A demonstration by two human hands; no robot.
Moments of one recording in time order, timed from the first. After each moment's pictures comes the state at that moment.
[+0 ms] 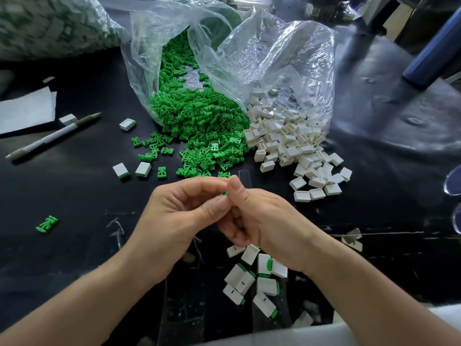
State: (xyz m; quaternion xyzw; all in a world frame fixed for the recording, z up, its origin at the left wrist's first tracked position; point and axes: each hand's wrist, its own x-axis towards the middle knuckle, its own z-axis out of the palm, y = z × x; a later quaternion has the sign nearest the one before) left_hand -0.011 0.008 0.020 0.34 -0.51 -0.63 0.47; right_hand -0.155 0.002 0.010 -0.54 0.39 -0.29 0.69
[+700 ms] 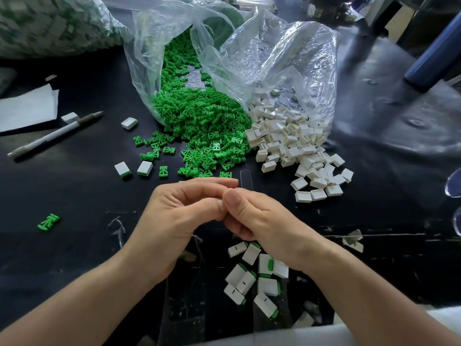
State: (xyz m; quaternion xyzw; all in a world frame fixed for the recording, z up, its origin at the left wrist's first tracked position) left_hand -0.005 0.005 0.015 0.41 -0.52 -0.61 0.44; right_hand -0.152 0.006 0.019 -0.63 0.45 -0.28 0.58
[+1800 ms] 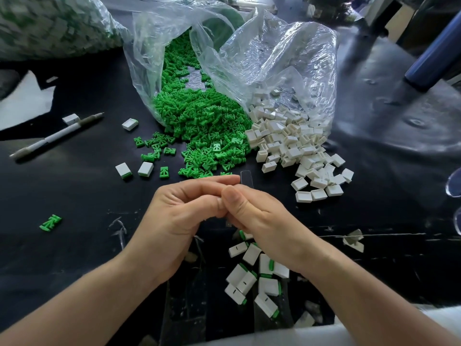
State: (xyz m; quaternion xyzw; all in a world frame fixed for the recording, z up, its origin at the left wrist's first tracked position) left_hand -0.009 0.006 0.016 0.39 -0.45 -0.65 0.46; right_hand -0.152 0.006 0.016 -0.66 0.45 -0.30 0.53
